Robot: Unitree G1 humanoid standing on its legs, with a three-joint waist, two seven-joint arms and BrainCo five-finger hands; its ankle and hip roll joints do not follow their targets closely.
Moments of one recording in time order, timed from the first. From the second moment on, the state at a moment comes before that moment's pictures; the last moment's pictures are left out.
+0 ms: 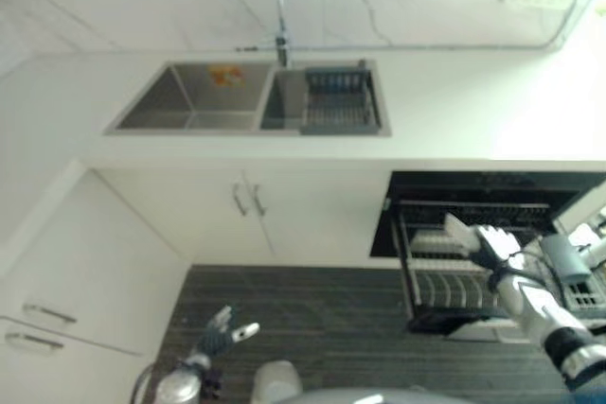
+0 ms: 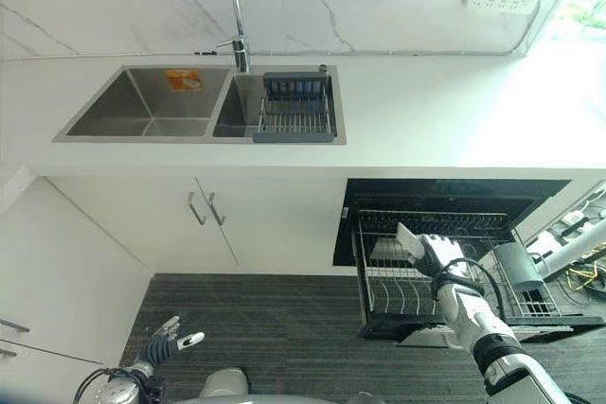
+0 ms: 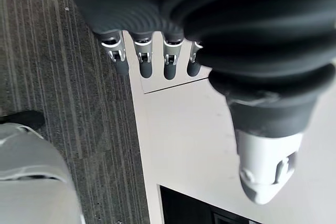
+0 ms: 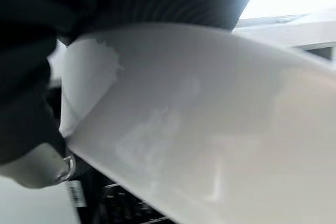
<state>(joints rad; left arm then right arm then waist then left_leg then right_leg) 0.21 0.40 -0.21 0.73 -0.28 -0.22 -0.09 -0.29 -0.65 0.43 0.91 -0.53 -0.16 -0.47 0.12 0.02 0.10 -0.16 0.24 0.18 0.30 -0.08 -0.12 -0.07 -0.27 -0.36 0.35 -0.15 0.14</state>
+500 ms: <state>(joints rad) 0.08 0.44 -0.30 0.68 -0.30 -0.24 -0.07 -0.60 -0.72 0.46 1.06 -0.37 -0.12 -0.37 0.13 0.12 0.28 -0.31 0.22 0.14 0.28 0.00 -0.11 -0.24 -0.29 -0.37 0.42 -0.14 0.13</state>
